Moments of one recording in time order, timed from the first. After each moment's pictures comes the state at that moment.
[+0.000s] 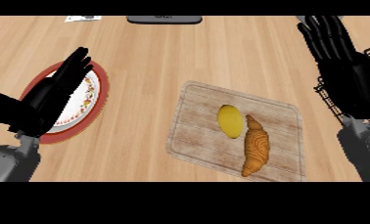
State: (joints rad) left arm -0.20 0.57 -0.22 -1.60 0.43 0.06 0.11; right arm -0.34 -0.50 0.14 -1.63 -0.42 0.01 -0.23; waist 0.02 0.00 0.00
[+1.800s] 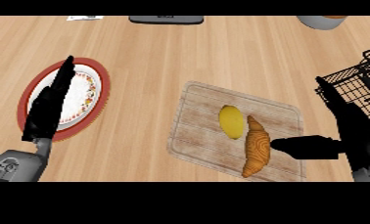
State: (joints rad) left arm -0.17 0.52 -0.23 -1.47 0.11 0.32 0.07; right arm -0.18 -0.75 0.42 -1.99 0.14 -0.42 1.15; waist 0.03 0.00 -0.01
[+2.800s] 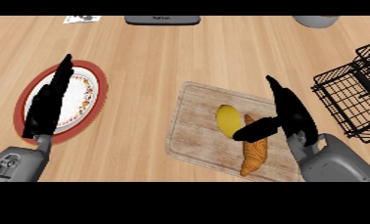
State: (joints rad) left arm -0.18 0.49 -0.19 -1.42 0.09 0.30 0.05; right arm -0.43 -0.54 0.60 -1.69 0.14 -0.30 1.25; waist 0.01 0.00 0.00
